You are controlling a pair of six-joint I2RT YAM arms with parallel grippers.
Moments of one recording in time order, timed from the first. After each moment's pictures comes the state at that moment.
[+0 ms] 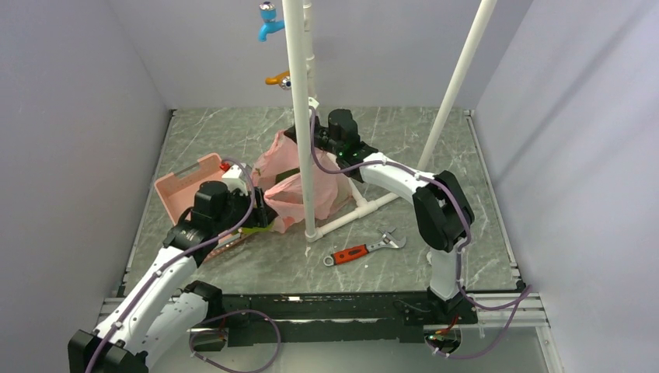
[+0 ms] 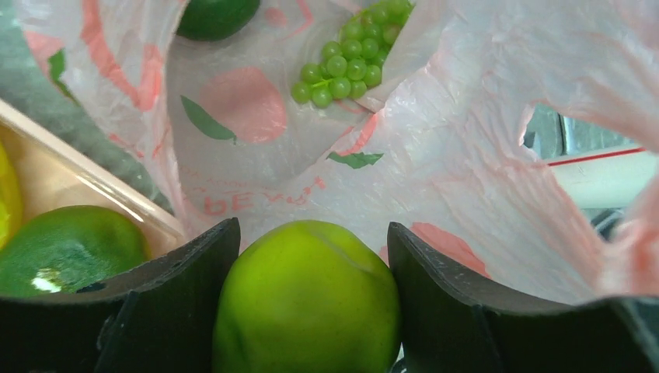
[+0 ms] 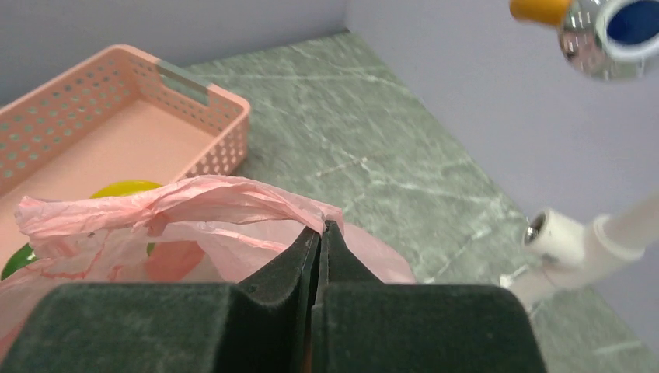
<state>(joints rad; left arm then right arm) -0.35 0.80 0.60 -0.33 0.27 -0.38 0.67 1.94 1.47 0.43 -0.43 -0.15</state>
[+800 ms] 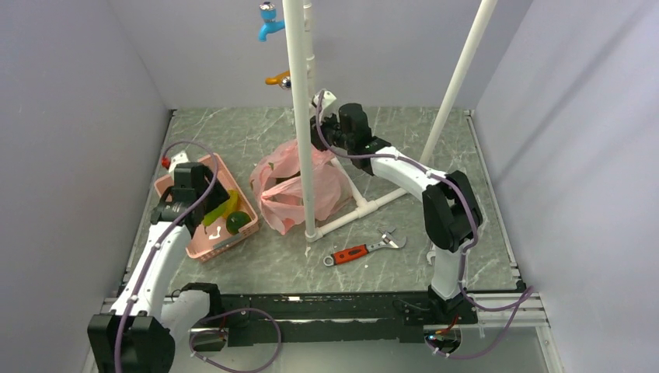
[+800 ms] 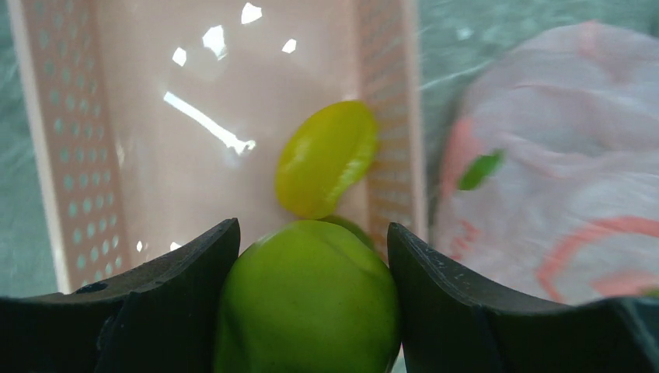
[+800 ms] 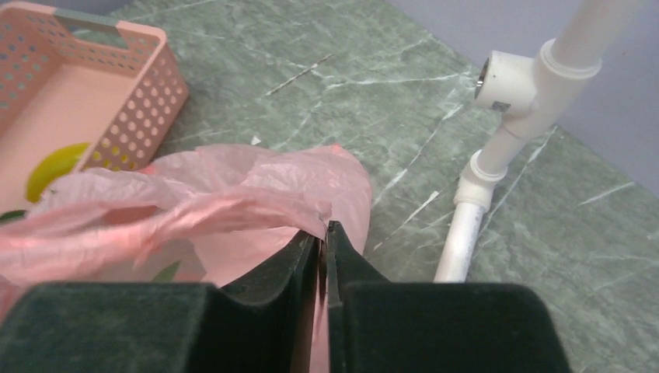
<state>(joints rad) -0.08 0.96 0.82 -0.57 -0.24 -0.55 0.58 1.91 1.44 0.21 -0.31 -0.03</state>
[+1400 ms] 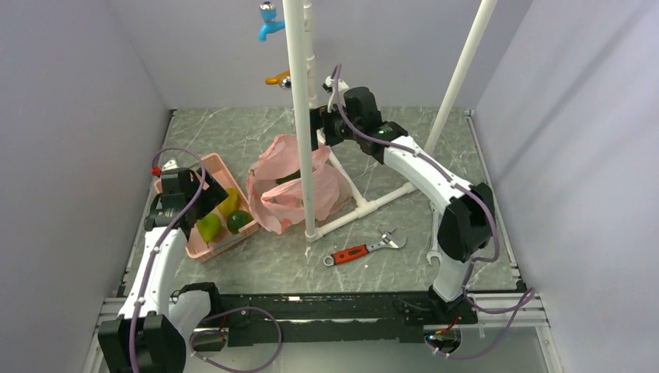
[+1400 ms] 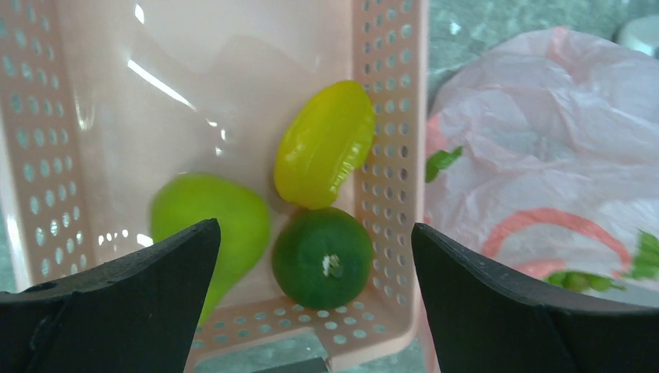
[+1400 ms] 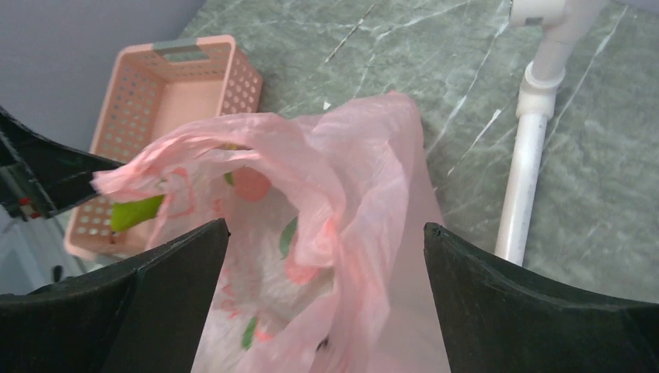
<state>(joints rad) 0.11 0.96 0.71 -0.51 -0.05 -0.61 0.58 1.82 1.65 -0.25 -0.31 0.22</state>
